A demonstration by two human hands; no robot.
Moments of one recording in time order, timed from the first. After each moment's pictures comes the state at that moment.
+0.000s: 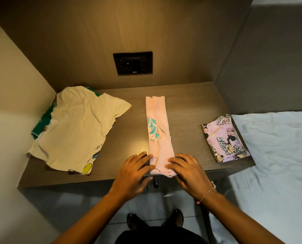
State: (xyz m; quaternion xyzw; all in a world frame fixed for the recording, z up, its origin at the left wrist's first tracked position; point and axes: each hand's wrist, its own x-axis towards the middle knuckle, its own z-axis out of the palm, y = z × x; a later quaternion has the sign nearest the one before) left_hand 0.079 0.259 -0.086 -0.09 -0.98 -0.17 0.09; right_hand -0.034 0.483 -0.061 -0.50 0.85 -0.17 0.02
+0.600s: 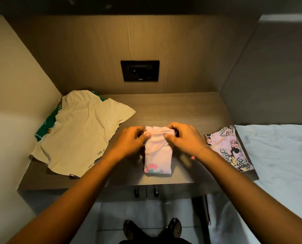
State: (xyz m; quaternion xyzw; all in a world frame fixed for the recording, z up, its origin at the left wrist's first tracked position) left_hand -0.019 0.213 0.004 0.18 -0.90 -0.40 0.01; right_hand -0.125 0.402 0.020 -0.33 0.88 -0.29 0.15
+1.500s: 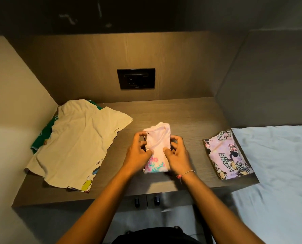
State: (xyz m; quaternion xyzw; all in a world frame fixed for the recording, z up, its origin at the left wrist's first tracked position) left_hand -0.022 0.240 -0.031 0.24 -0.74 -0.63 0.05; right_hand -0.080 0.382 -0.034 -0.07 0.75 -0.63 0.18
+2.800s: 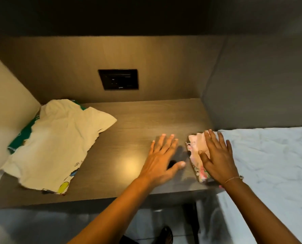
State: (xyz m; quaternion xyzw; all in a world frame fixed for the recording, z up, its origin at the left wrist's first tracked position) left_hand -0.071 0.355 -0.051 -0.02 -0.97 -0.25 0.05; right_hand -0.167 0.563 -0.025 -0.25 0.96 -0.13 0.00
